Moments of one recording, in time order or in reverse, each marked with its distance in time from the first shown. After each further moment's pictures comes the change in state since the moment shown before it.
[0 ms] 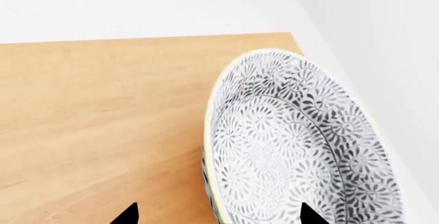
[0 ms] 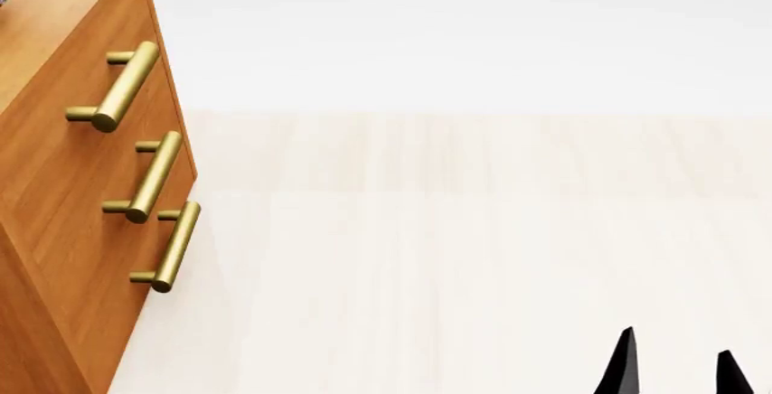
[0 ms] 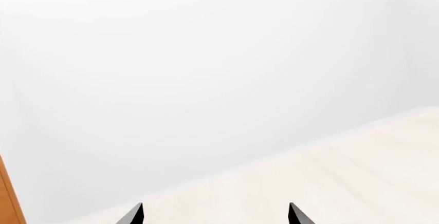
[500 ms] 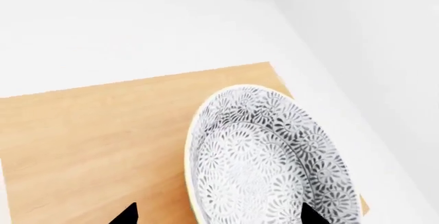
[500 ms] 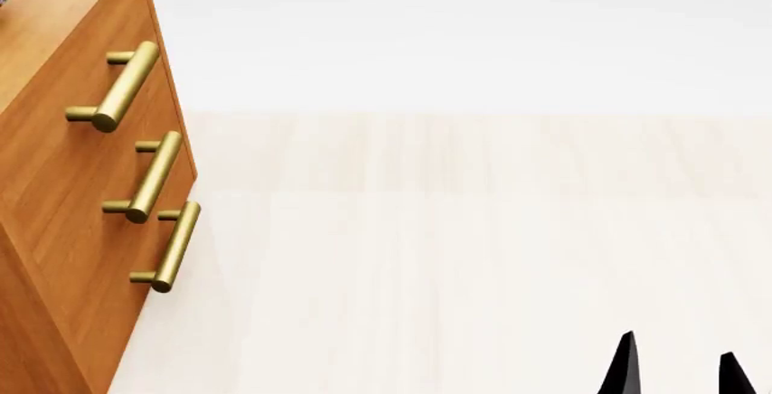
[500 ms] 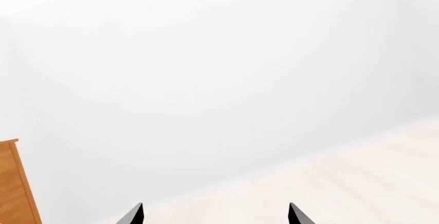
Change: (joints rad) left arm -0.081 0.024 0.073 0.001 0.032 -0.042 -0.006; right arm -0.051 0.015 0.009 -0.078 -0.002 -0.021 -0.002
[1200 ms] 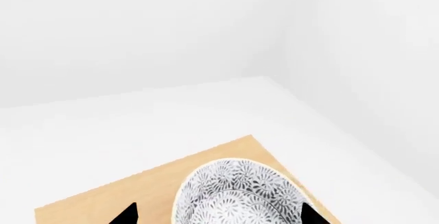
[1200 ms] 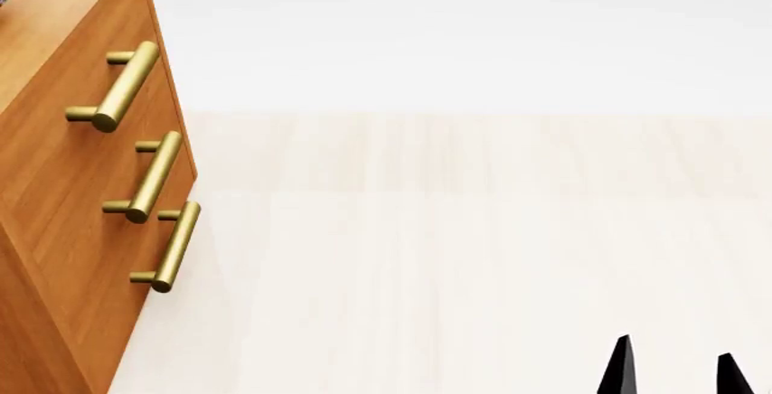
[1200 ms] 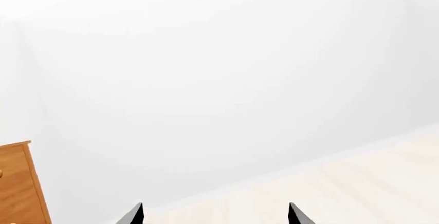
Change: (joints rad) left arm -0.070 0.117 0.267 0.008 0.128 -0.017 0.065; right arm -0.028 0.003 0.006 -0.041 -0.017 -0.011 -0.002
